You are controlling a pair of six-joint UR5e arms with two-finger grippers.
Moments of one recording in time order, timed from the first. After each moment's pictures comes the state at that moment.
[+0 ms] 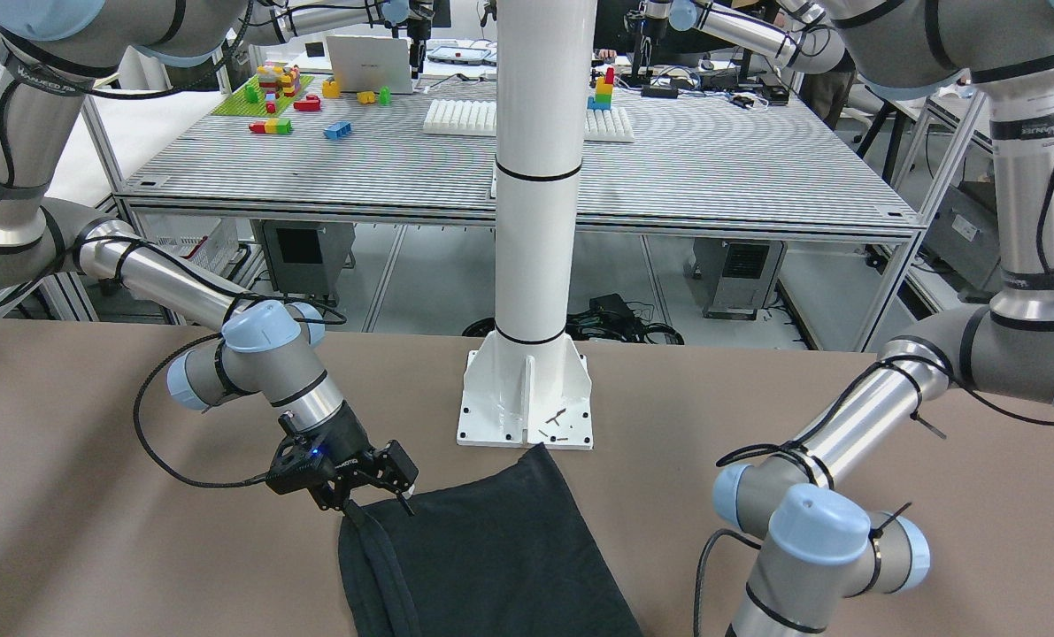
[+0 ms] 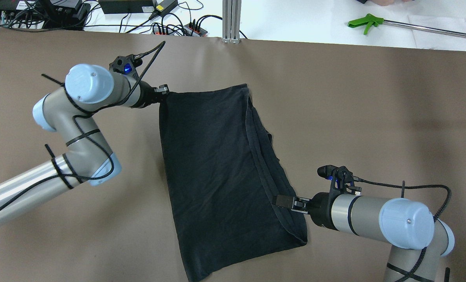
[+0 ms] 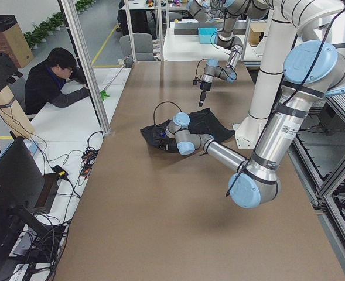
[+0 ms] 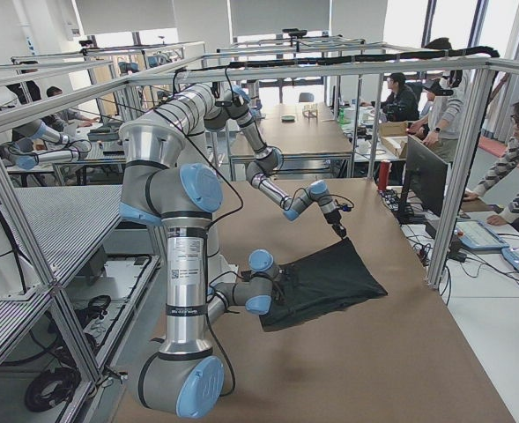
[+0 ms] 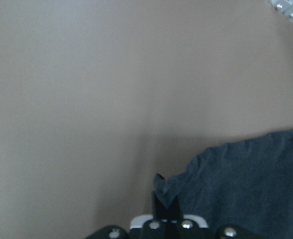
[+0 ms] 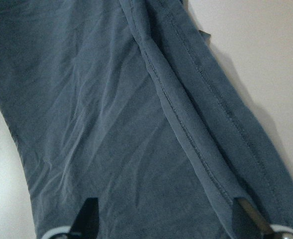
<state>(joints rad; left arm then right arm) -0.80 -2.19 -1.41 -2.22 -1.77 -1.45 0.44 -1.45 1.98 -0.80 1.69 1.50</state>
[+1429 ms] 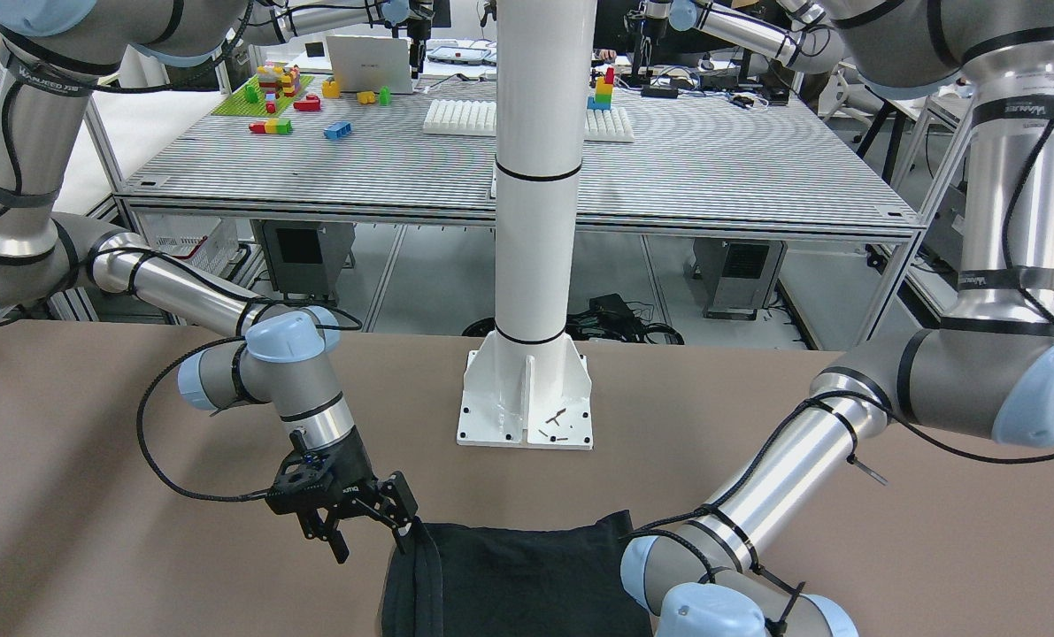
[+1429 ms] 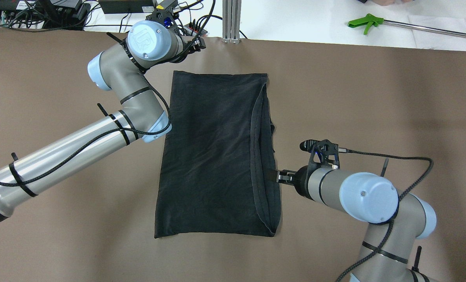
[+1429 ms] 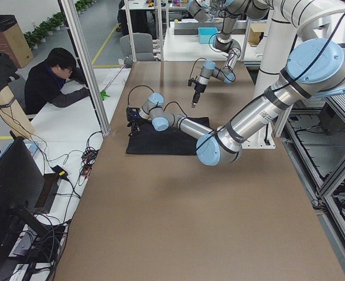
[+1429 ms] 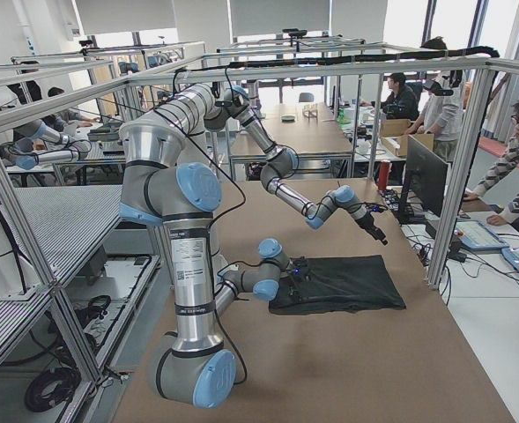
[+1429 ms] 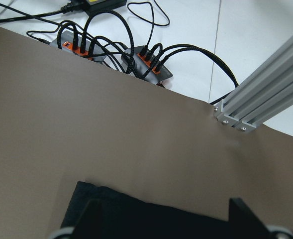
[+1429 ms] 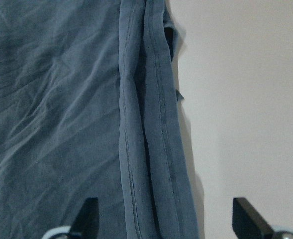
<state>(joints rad) -0.85 -2.54 -1.03 -2.22 -1.59 -1.39 0.49 -1.30 1.97 -1.12 1.57 1.36</state>
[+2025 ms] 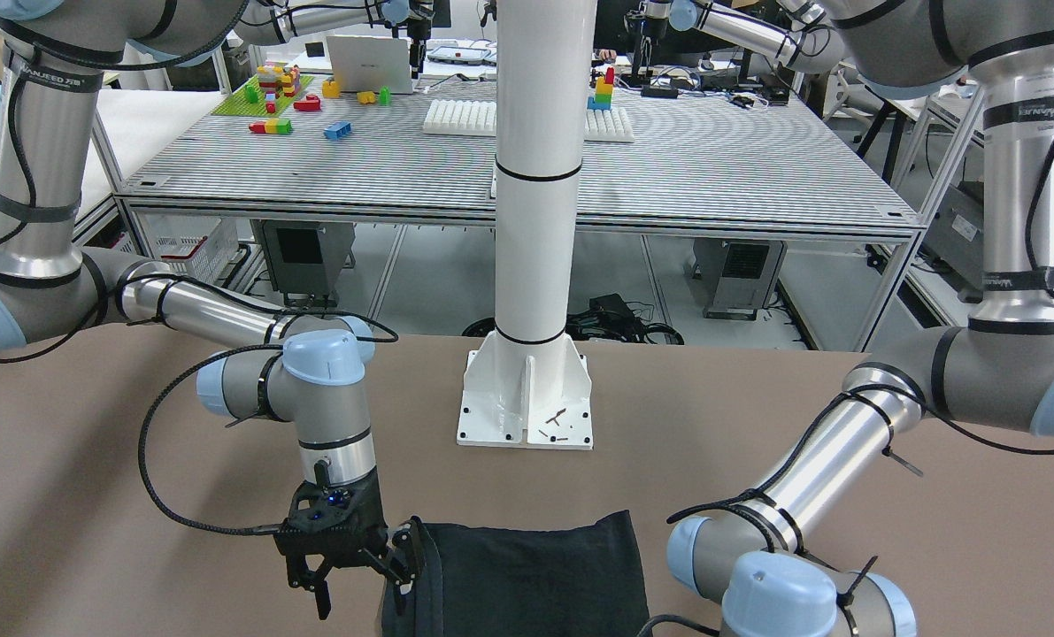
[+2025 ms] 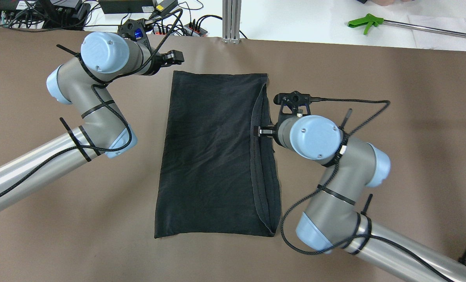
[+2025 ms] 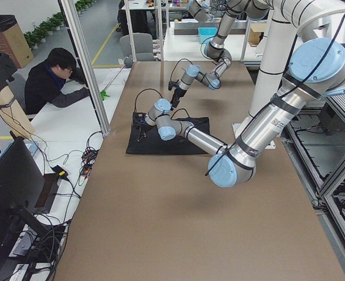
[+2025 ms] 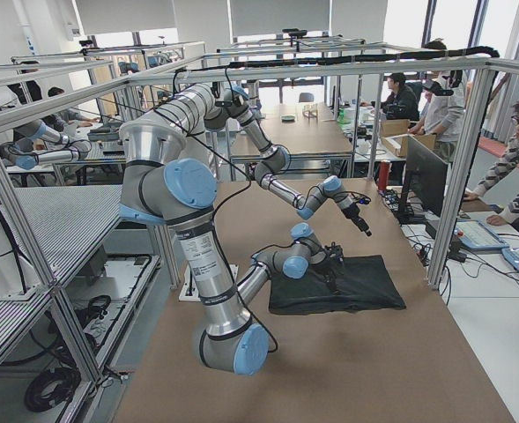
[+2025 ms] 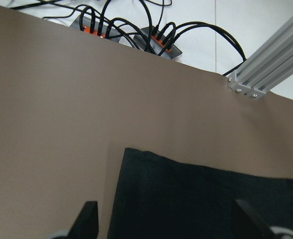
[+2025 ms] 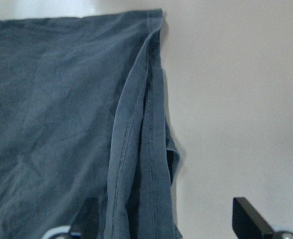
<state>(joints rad) -0.86 -2.33 -1.29 -2.22 -1.67 -1.31 0.62 -1.00 1.71 -1.32 1.53 1.15</state>
